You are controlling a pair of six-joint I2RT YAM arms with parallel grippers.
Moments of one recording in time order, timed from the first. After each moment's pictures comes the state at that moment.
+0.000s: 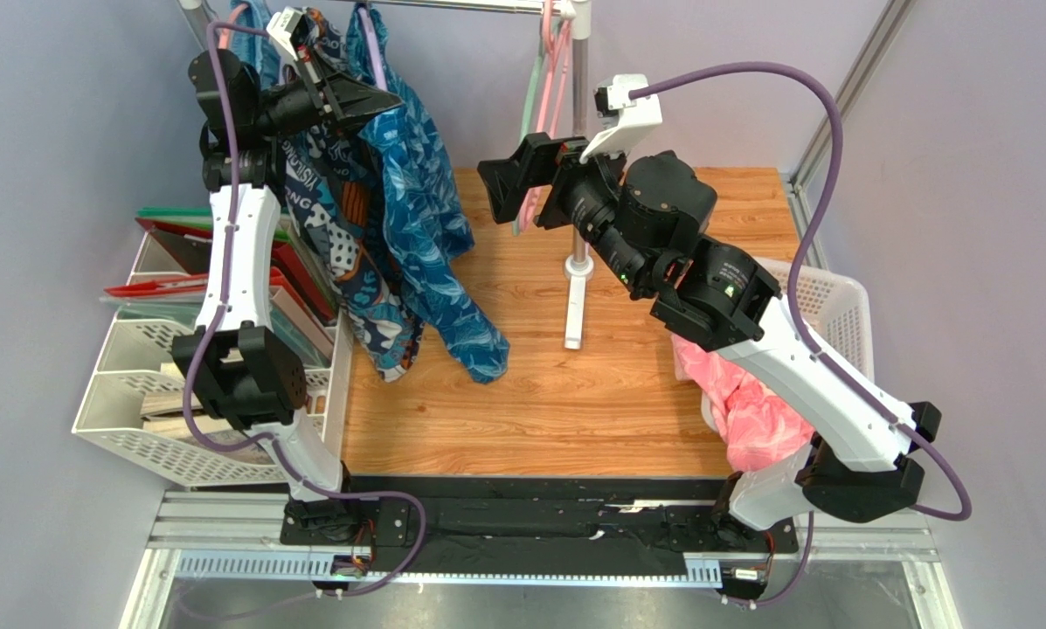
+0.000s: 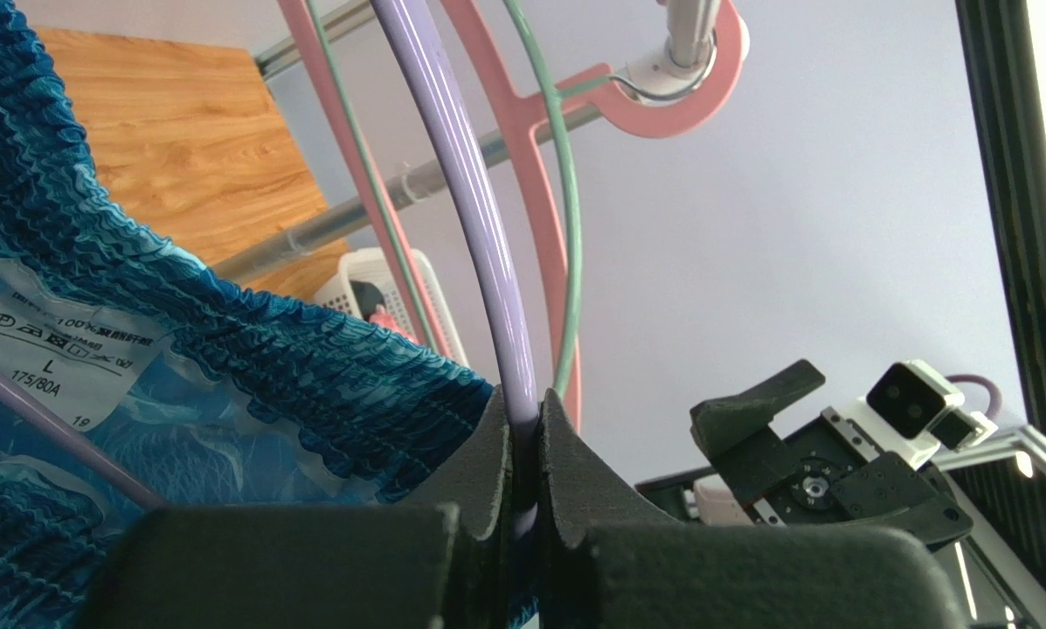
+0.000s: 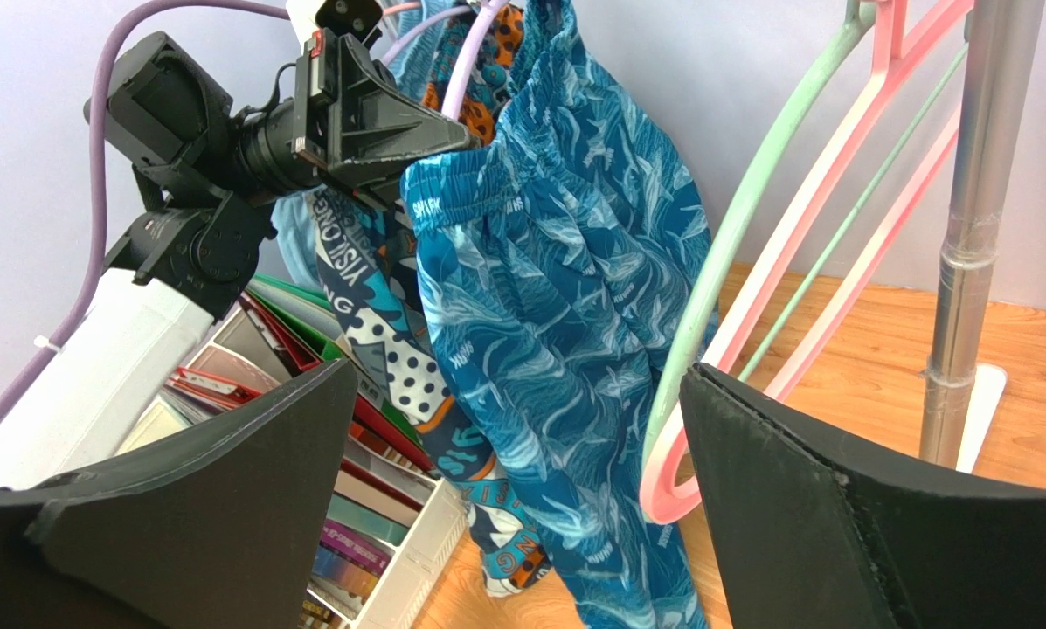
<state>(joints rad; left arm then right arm) 0.13 1.76 1.93 0.05 1.20 -1.30 1.00 1.45 1.92 -0.38 0.45 0.34</state>
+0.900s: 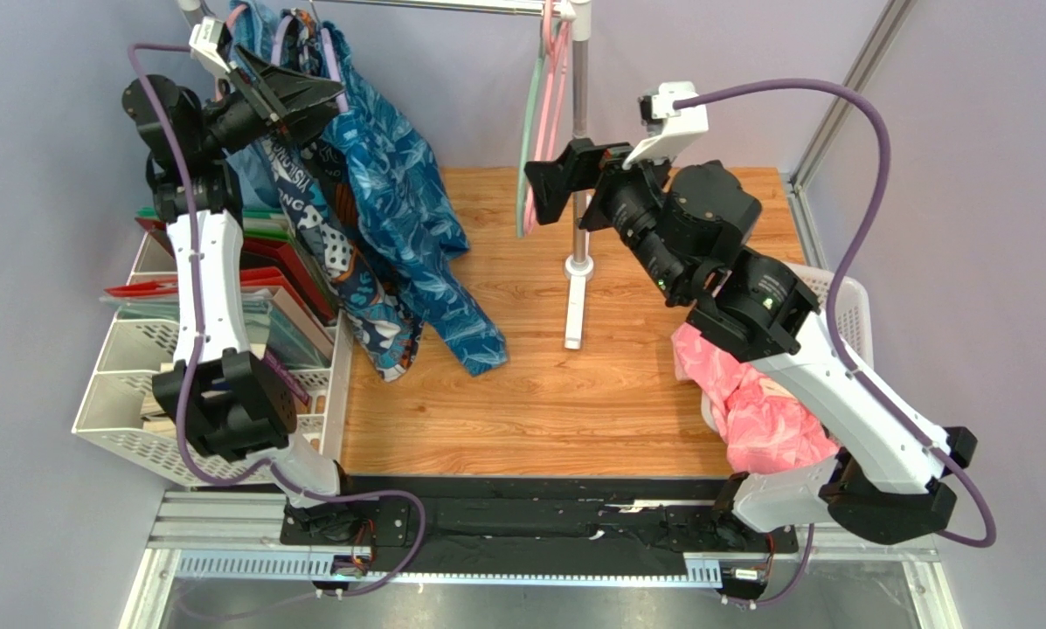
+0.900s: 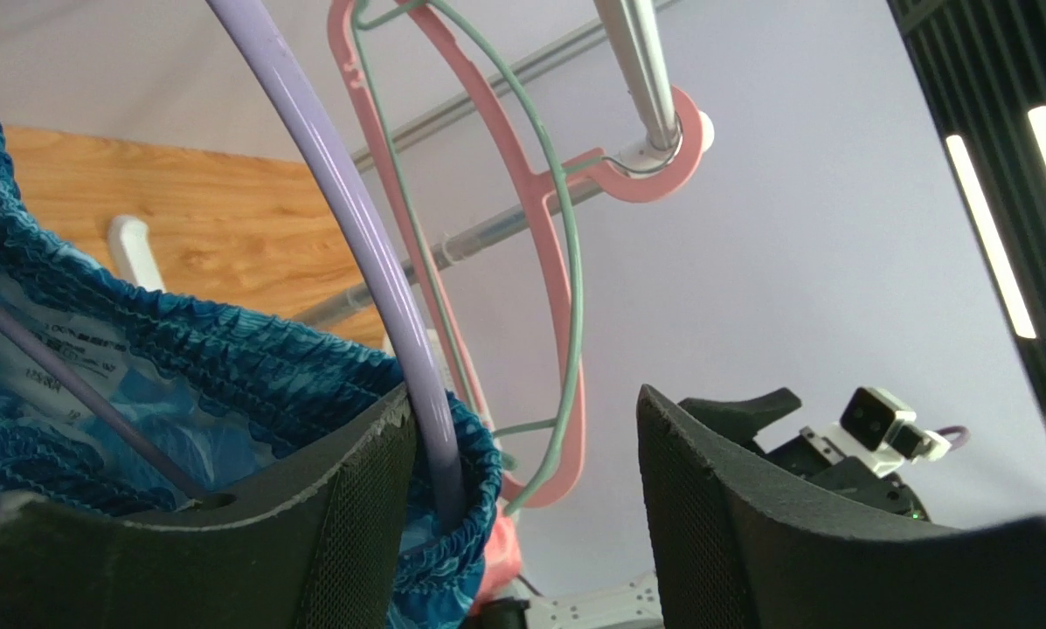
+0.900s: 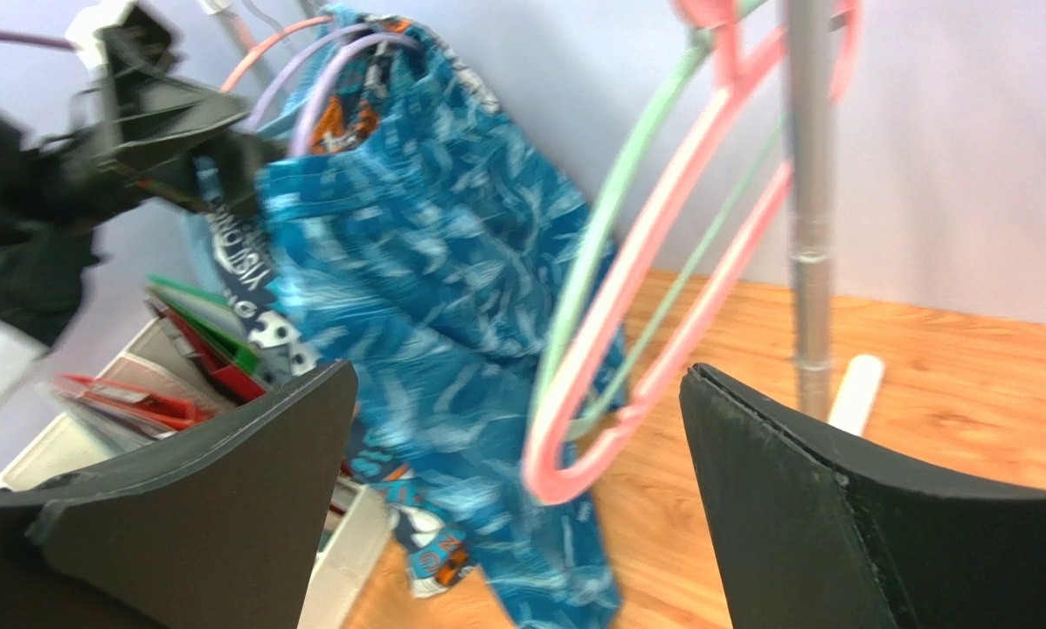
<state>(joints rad) 0.29 1.65 1.78 0.19 1.16 -1.37 0.94 1.34 1.80 -0.38 0.46 0.29</state>
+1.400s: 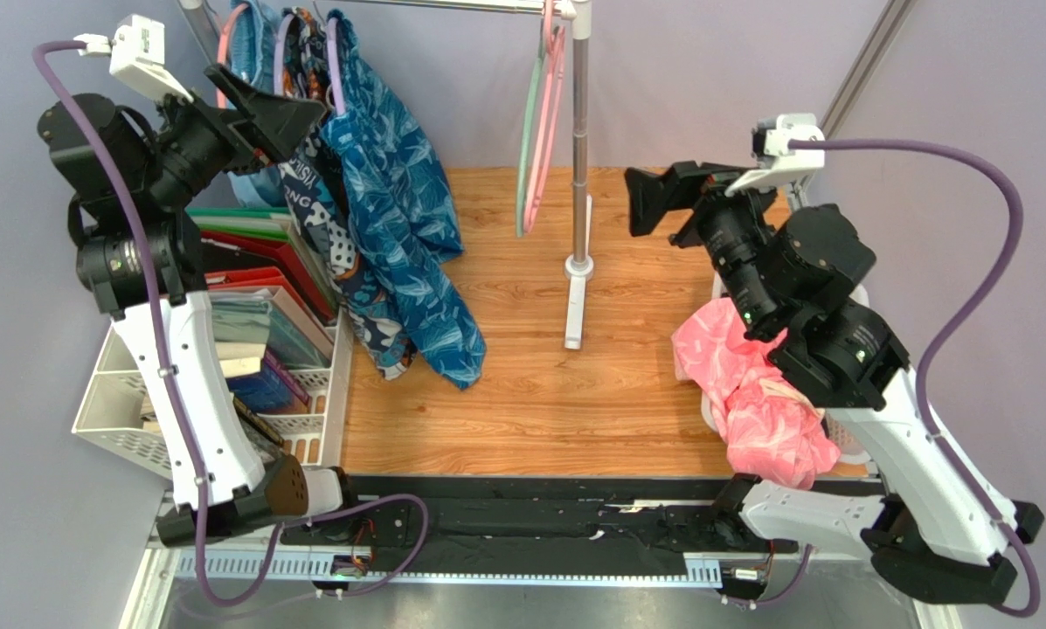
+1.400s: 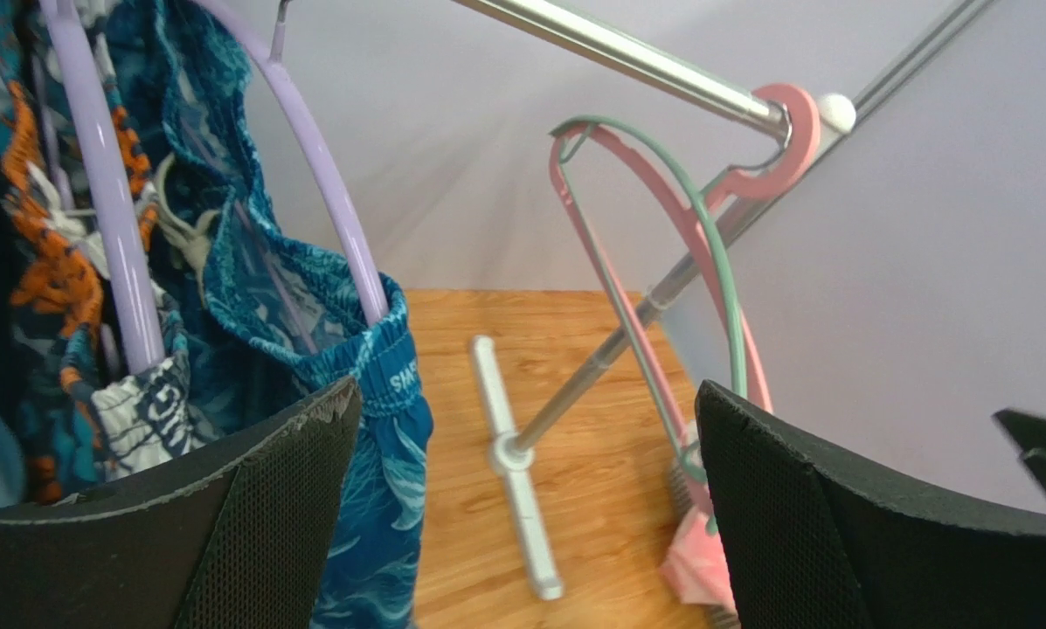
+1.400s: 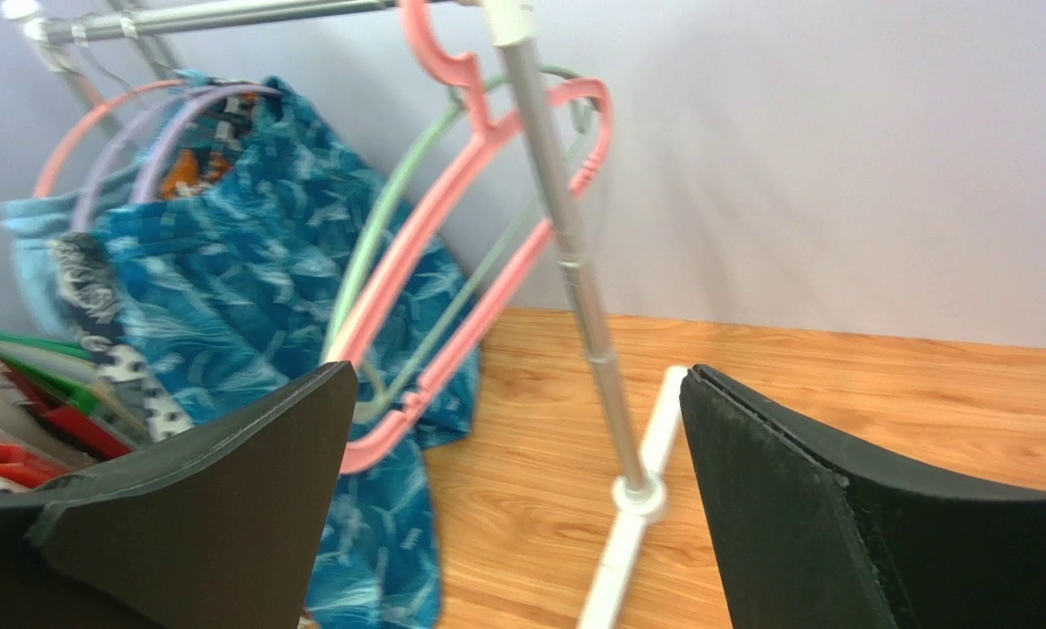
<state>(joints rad) 0.32 1.32 1.96 -0.57 0.75 -0.57 0.83 1.08 1.62 -0.39 0.52 0.16</state>
